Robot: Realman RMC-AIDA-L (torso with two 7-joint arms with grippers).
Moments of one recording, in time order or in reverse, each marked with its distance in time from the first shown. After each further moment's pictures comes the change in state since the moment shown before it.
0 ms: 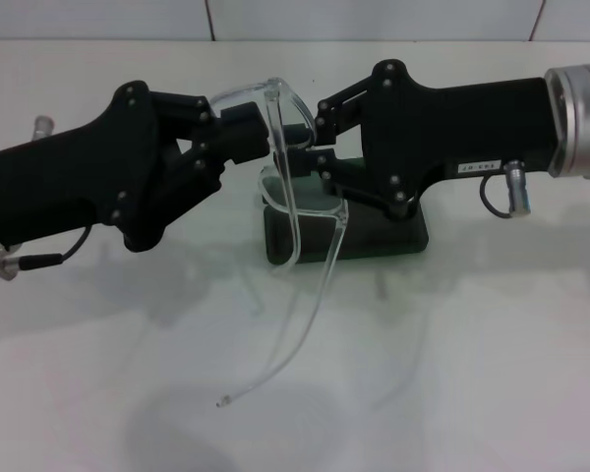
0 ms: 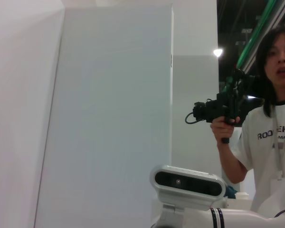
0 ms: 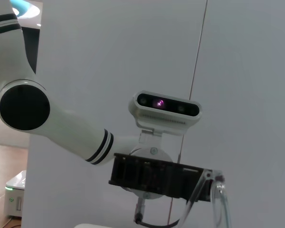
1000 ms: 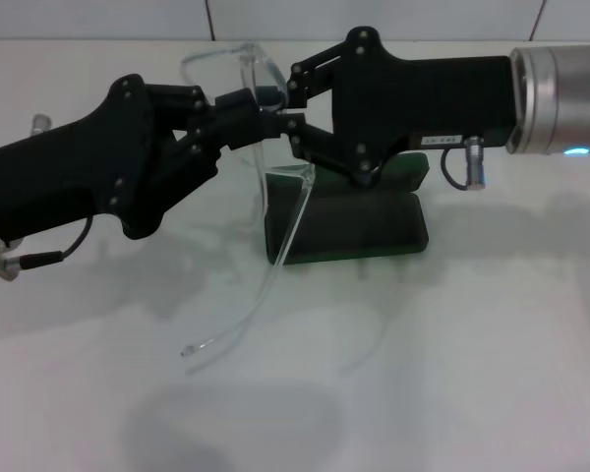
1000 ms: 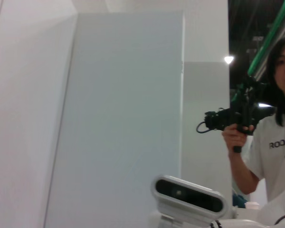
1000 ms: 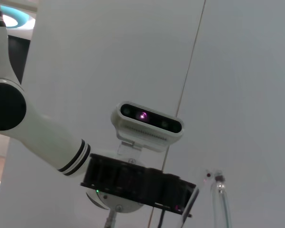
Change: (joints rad) left arm 0.007 -0.010 -0.021 -0.004 -0.007 -0.012 -0.024; right arm 0.097 0.002 -0.022 0.200 0.115 0.053 -0.226
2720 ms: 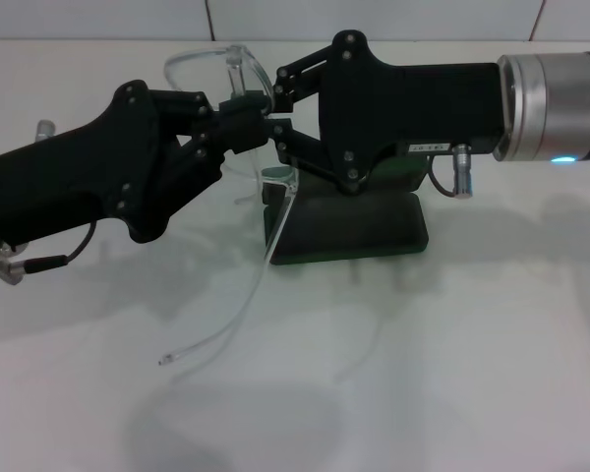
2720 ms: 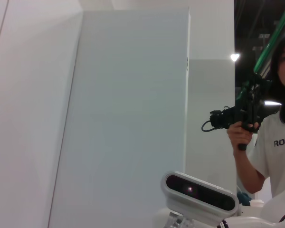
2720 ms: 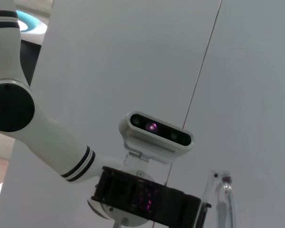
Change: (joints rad) left arm 0.006 -0.006 -0.002 -0.005 0.010 -0.012 0.015; right arm -0.004 -0.003 -0.058 0.008 0.064 0.023 -0.072
